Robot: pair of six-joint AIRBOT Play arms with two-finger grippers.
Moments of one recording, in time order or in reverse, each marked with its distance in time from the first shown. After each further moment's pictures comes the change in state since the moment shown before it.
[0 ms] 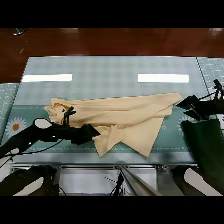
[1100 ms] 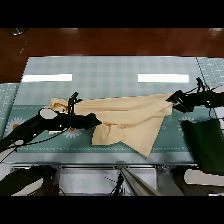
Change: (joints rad) left arm -0.081 -0.053 0.168 -0.027 0.134 0.081; right arm 0.117 -0.379 0.162 0.100 -0.135 -0.040
